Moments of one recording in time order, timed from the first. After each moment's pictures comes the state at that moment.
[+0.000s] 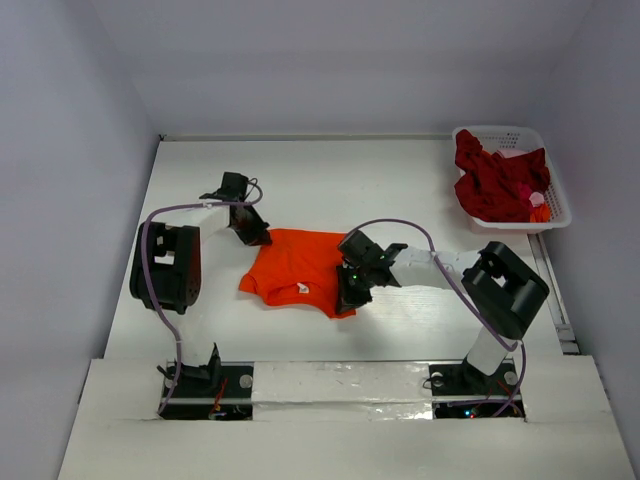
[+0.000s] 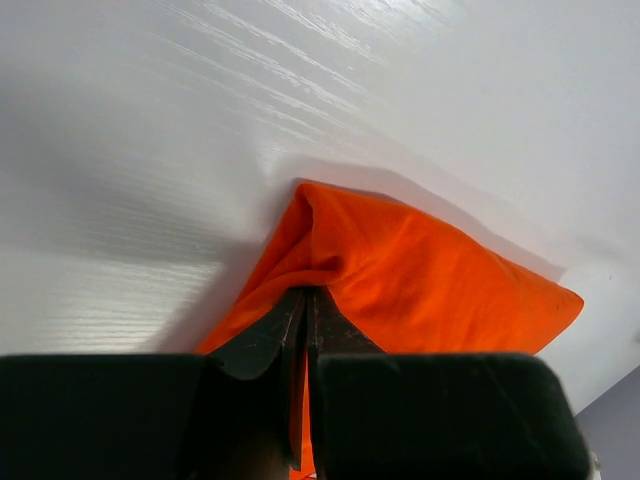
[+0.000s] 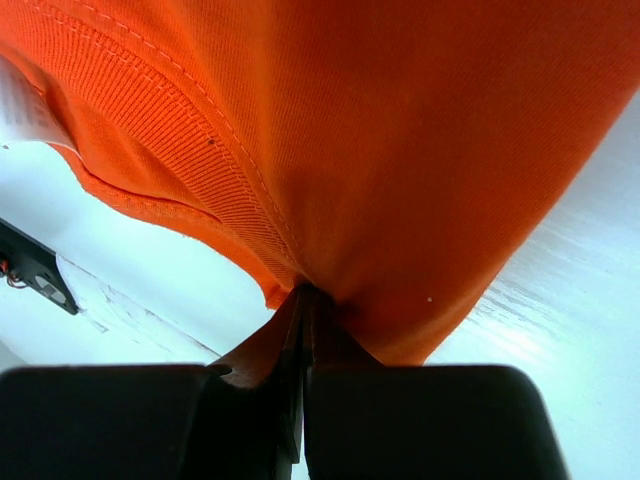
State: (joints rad) left arm -0.17 1.80 1.12 -0.47 0.21 -0.78; right arm 0.85 1.71 0.94 -0.35 -0.27 0.75
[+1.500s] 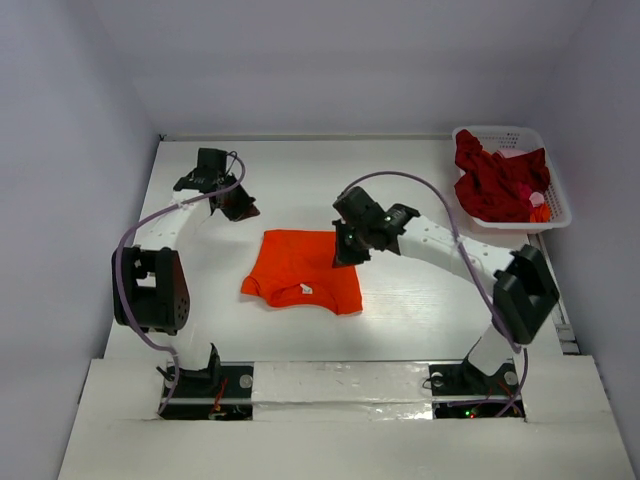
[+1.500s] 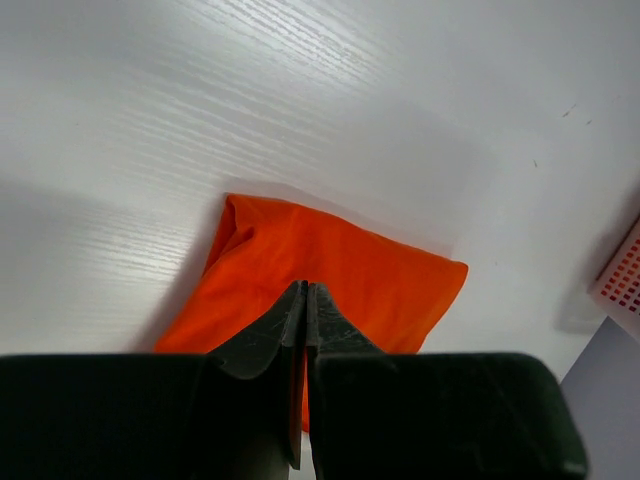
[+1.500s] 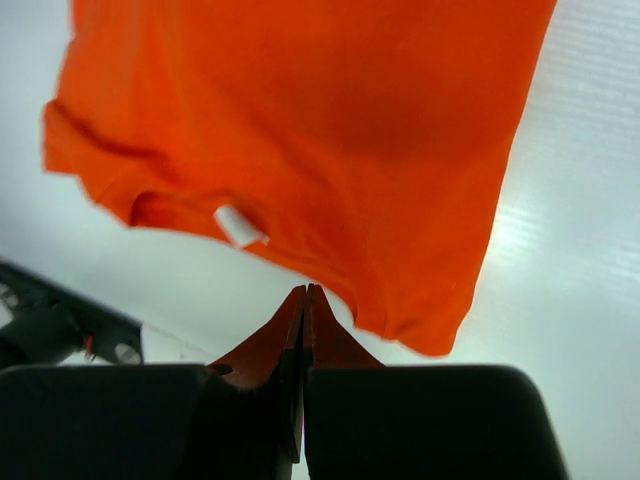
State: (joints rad) left arm -0.10 1.63 1.26 -0.58 0.20 -0.73; right arm 0.81 1.63 1.32 -0.67 -0.04 0.72
